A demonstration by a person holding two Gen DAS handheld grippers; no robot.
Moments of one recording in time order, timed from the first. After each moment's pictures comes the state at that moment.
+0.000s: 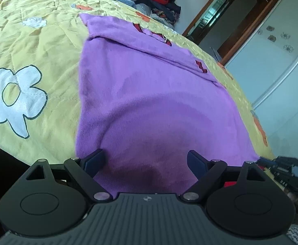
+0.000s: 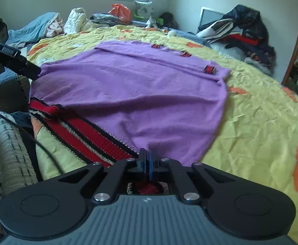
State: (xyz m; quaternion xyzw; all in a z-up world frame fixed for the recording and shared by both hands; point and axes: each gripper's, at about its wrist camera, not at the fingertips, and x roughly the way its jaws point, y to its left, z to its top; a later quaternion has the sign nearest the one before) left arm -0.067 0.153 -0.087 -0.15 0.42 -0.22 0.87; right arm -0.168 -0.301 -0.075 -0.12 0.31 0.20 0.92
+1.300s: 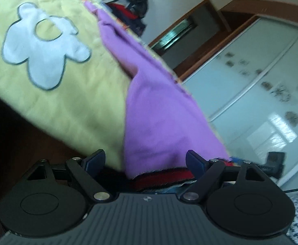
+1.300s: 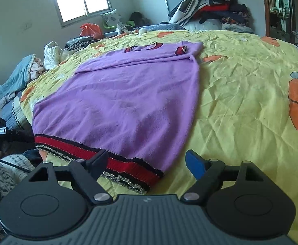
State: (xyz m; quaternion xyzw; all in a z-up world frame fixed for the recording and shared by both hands) left arm -0.077 0.226 -0.191 -0.28 0.33 -0.36 0.83; right arm -0.164 -0.354 -0.083 0.07 0.35 0.18 0.91
